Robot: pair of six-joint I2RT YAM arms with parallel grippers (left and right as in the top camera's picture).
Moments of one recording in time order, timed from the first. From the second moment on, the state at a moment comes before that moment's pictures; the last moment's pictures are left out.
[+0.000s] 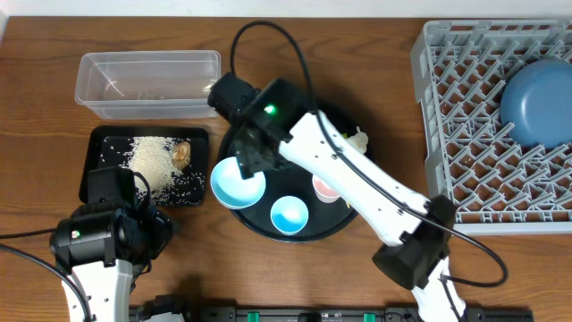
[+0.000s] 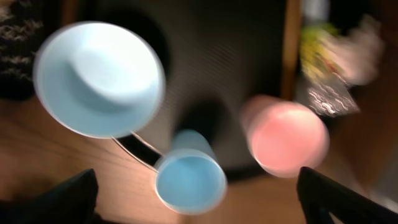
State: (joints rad) left arm 0.19 0.95 0.95 -1.47 -0.11 -0.80; right arm 0.88 2.13 2.32 -1.67 0.16 0.65
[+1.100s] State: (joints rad) left arm 0.19 0.95 0.95 -1.47 -0.11 -0.80; right arm 0.52 1.04 1.38 -1.66 0.14 0.72
